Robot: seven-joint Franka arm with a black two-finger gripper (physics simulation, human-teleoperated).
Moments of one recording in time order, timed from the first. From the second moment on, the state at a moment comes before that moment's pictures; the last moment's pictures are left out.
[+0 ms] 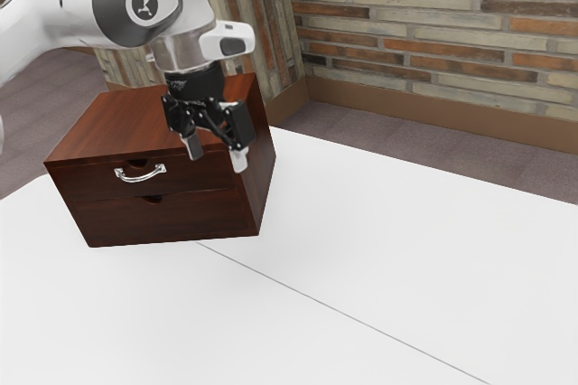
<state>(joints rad) 0.05 0.19 0.07 -1.26 -0.03 1.38 0.08</state>
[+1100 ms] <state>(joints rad) 0.06 -0.05 0.06 -1.55 0.00 1.42 0.10</state>
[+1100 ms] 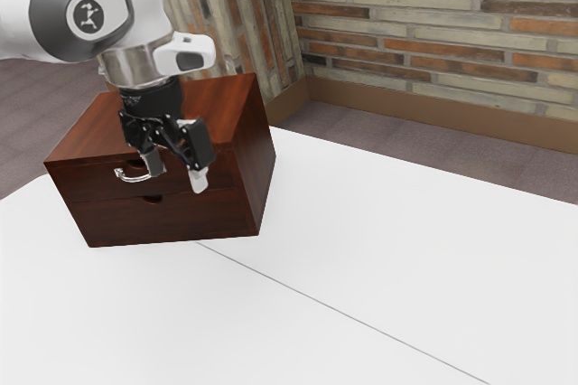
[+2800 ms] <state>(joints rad) 0.35 -0.09 0.05 -1.84 0.04 1.94 1.42</state>
